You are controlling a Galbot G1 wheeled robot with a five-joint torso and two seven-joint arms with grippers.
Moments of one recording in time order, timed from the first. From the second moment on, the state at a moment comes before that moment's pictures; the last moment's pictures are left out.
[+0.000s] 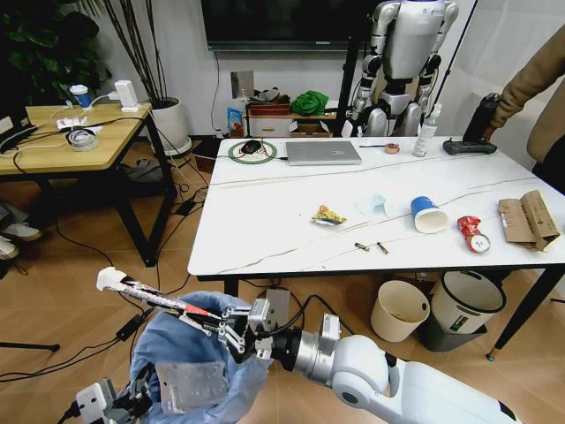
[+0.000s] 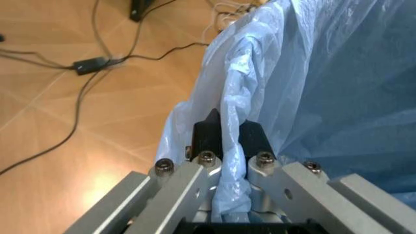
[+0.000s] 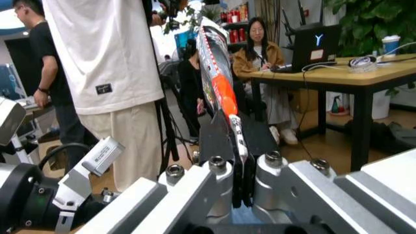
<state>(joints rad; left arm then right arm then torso) 2.25 -1.42 -0.73 -2.50 -0.78 0.21 -0.26 -0.81 0.93 -0.50 2.05 0.73 0.07 -0.25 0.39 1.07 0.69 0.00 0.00</state>
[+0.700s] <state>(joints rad) 2.25 -1.42 -0.73 -2.50 -0.77 0.21 -0.29 -0.86 0.95 -0.51 2.03 0.69 0.08 -0.25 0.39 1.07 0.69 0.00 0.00</state>
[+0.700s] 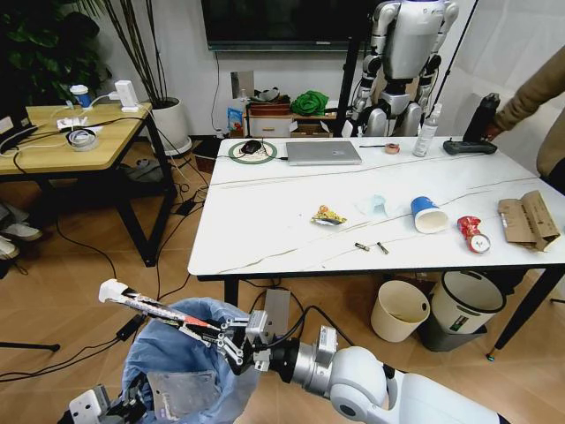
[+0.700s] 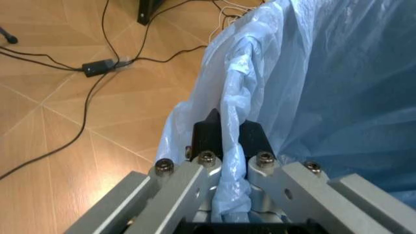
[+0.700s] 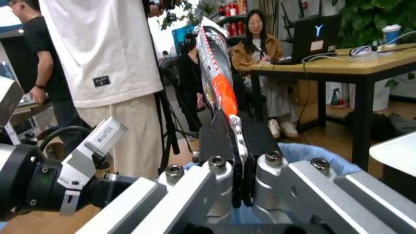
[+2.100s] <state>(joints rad) 2.19 -1.39 -0.69 -2.47 -0.68 0.18 -0.19 -0.72 0.91 0.15 1.69 0.75 -0.24 -0.08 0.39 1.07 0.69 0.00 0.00</state>
